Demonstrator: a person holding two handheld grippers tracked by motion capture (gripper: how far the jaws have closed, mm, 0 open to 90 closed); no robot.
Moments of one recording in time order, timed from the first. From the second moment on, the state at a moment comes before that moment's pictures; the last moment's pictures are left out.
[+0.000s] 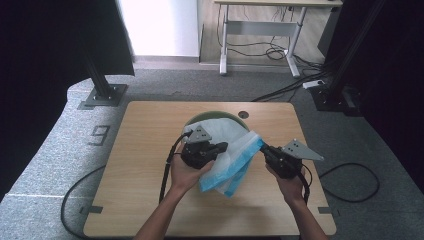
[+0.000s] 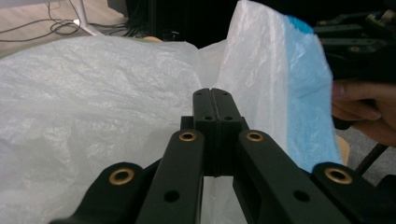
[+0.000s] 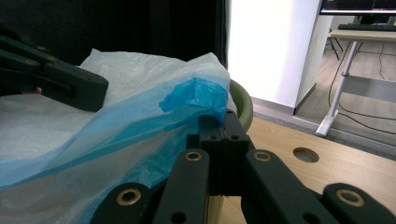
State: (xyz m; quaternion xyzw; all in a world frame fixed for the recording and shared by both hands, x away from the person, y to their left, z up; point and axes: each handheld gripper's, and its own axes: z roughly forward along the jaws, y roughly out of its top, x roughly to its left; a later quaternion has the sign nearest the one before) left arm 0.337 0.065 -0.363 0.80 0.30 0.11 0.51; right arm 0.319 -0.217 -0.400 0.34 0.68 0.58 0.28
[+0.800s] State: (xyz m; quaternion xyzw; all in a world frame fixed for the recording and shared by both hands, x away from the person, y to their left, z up) left arm 0.347 0.098 -0.351 0.75 0.32 0.12 0.56; right arm 0.309 -0.222 -0.406 0.34 0.68 0.60 0.25
